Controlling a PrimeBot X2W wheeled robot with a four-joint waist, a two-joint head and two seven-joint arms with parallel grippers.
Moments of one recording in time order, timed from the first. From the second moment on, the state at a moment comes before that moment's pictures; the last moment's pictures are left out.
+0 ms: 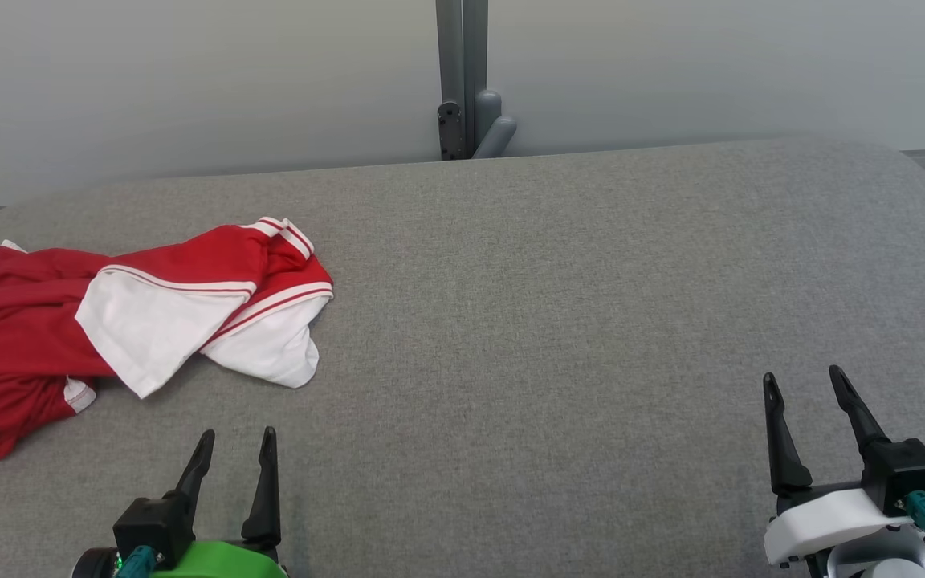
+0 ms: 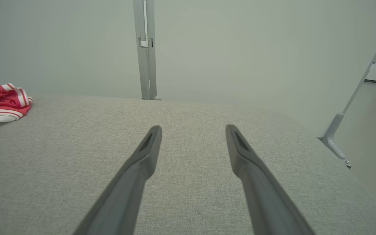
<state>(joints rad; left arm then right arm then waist) 0.01 0.06 -0.05 0.31 -0.21 -0.13 -0.26 0.04 -0.05 -0.11 0.13 -0.03 0.13 -0.26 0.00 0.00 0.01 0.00</state>
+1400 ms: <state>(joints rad) 0.00 0.05 -0.03 0.33 -0.22 -0.13 -0.26 0.06 -0.05 -0.10 0.14 0.00 0.13 -0.26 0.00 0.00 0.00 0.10</state>
